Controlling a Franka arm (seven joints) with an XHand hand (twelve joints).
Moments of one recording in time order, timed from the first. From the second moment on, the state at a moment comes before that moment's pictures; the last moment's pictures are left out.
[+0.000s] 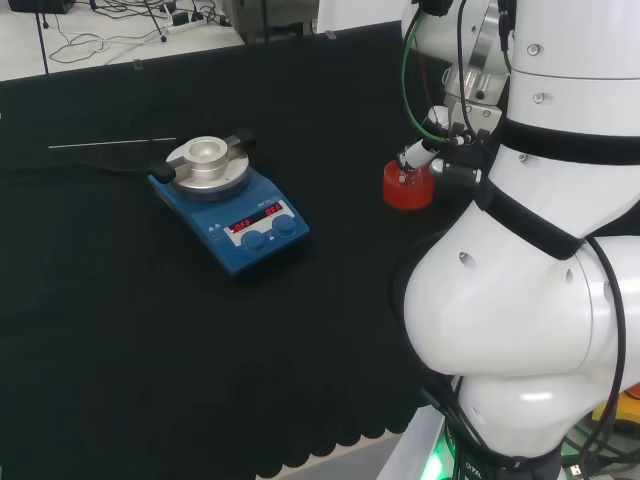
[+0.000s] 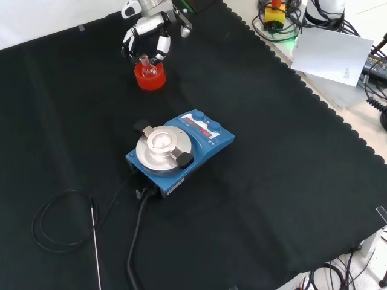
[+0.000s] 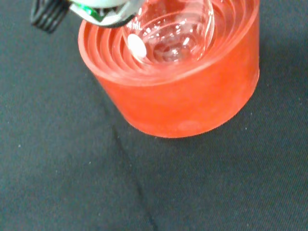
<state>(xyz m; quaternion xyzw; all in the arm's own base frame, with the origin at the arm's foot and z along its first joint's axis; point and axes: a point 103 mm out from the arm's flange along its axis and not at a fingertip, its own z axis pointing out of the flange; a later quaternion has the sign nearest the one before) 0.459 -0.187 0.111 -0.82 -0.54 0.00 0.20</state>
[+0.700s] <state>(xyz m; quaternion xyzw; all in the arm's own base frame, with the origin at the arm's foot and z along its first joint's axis) 0.463 -0.182 0.116 -0.83 -0.53 -0.01 0.17</state>
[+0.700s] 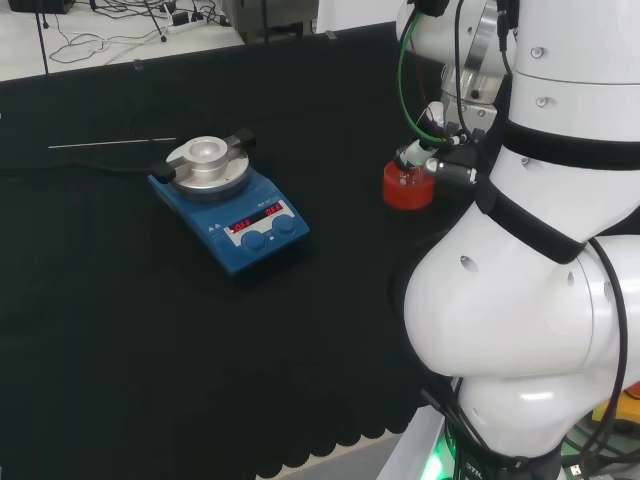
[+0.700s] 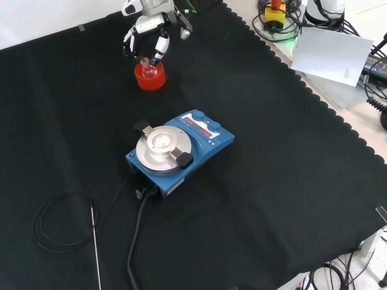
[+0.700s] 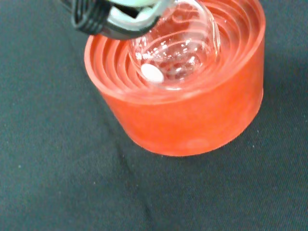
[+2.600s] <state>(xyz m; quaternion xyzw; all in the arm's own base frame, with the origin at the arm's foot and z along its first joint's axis) 0.460 -0.174 0.110 -0.80 -0.57 0.00 0.19</state>
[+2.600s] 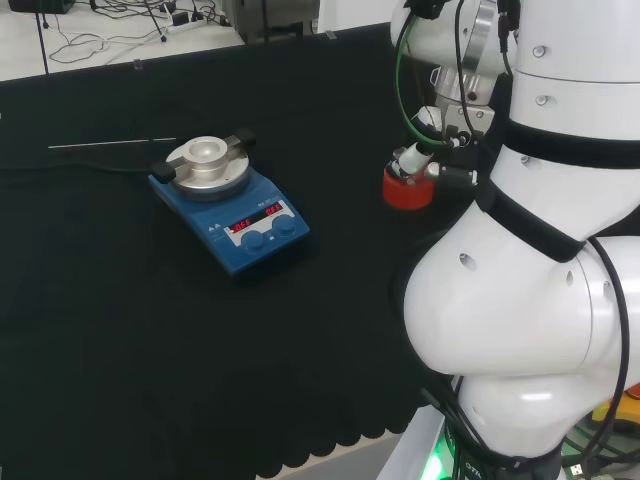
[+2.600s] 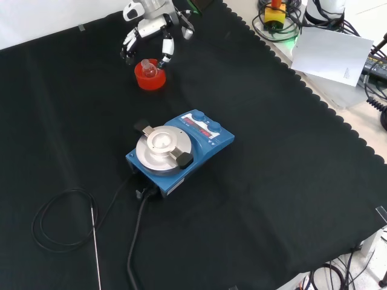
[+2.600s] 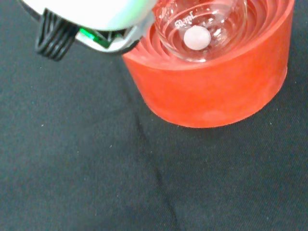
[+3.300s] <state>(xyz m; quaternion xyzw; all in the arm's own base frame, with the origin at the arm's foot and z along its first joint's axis) 0.470 -0.183 0.107 -0.81 -0.56 -0.01 0.18</state>
